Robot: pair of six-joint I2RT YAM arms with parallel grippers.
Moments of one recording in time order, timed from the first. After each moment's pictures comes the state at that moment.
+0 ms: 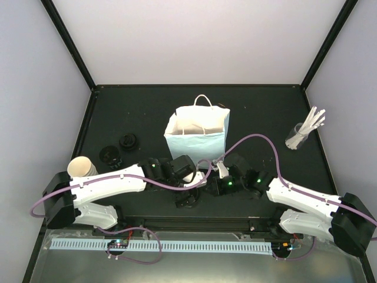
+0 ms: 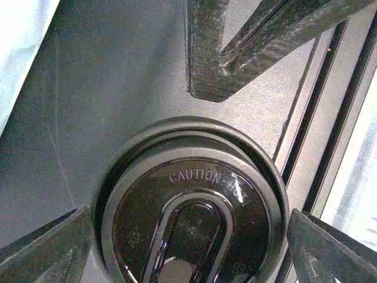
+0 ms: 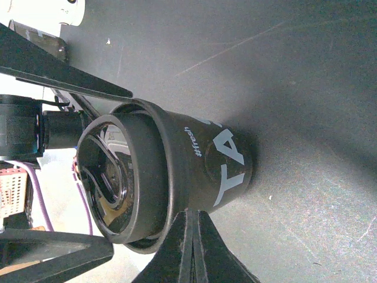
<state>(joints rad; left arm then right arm) -1.11 1.29 0.93 -0.77 0.11 0.05 0.89 1.06 0.52 -0.25 -0.46 0.76</state>
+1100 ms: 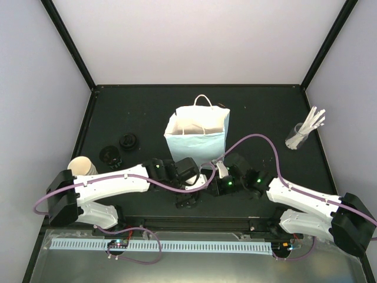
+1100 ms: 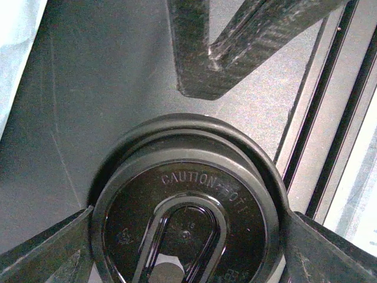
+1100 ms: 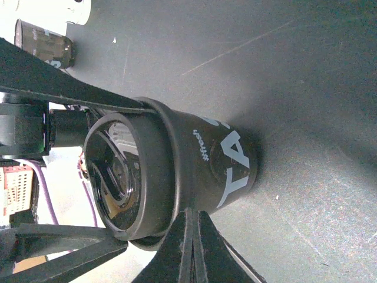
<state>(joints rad) -1.14 1.34 0.97 -0.82 0.07 0.07 0.89 1.06 0.53 -0.25 -0.47 0.76</state>
